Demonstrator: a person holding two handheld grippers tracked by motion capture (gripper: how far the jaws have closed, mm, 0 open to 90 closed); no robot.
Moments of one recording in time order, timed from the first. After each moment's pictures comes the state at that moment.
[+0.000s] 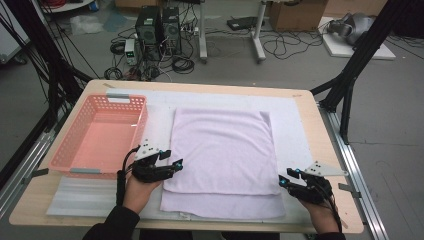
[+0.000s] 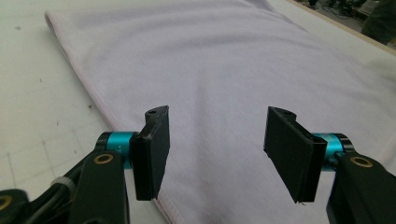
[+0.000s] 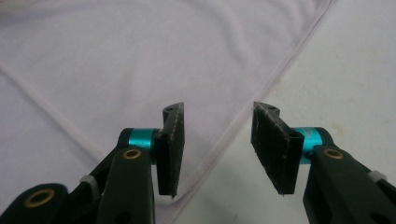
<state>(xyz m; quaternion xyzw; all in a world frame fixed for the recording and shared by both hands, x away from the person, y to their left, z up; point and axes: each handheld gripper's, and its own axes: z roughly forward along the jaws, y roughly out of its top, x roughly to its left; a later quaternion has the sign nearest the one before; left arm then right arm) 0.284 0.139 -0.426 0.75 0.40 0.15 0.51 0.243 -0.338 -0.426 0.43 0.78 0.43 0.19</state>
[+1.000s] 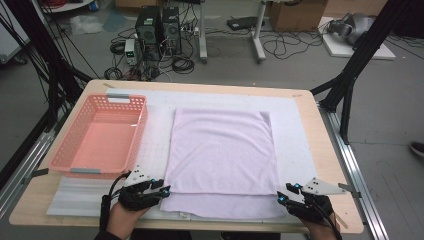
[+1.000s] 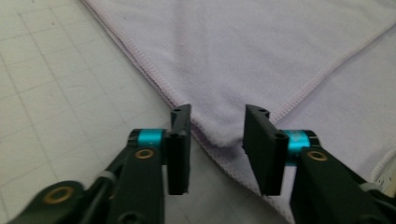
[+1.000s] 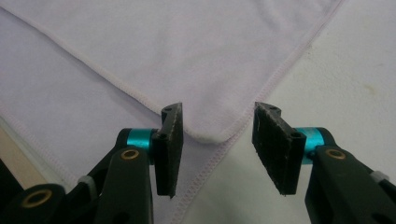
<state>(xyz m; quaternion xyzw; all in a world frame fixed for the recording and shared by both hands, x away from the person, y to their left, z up) 0.232 0.159 -0.449 0.79 0.40 0.11 0.45 0.205 -0.328 -0.433 0.41 0.80 0.40 0.19</state>
